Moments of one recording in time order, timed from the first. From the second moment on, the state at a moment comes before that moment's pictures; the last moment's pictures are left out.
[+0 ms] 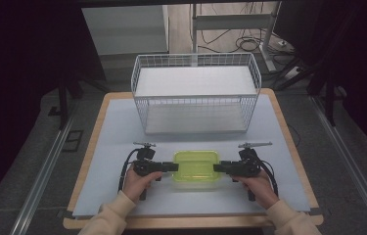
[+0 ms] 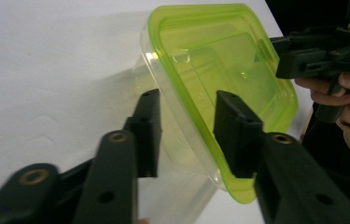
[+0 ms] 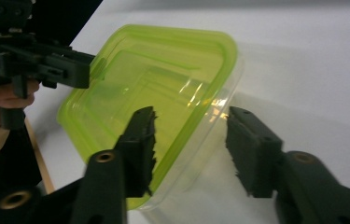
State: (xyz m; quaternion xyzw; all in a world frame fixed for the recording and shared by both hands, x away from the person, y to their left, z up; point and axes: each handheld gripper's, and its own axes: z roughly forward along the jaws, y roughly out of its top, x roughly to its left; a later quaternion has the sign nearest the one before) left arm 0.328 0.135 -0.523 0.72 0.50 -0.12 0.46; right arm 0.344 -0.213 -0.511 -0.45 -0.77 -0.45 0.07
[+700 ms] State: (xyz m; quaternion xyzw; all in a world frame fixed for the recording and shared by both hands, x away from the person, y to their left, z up) left arm 0.310 0.134 -0.510 0.73 0.48 -0.10 0.48; right arm 0.338 -0.220 -0.499 -0.46 -0.75 -0.47 0.10
